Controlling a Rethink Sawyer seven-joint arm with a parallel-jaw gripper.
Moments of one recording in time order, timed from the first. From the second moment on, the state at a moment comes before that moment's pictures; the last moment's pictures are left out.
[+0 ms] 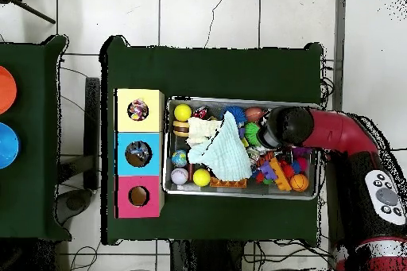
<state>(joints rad) -0.64 -0.51 0.25 1.38 -0.45 0.79 2.27</state>
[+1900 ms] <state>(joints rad) -0.62 -0.59 0.29 1.38 -0.45 0.83 2.27</state>
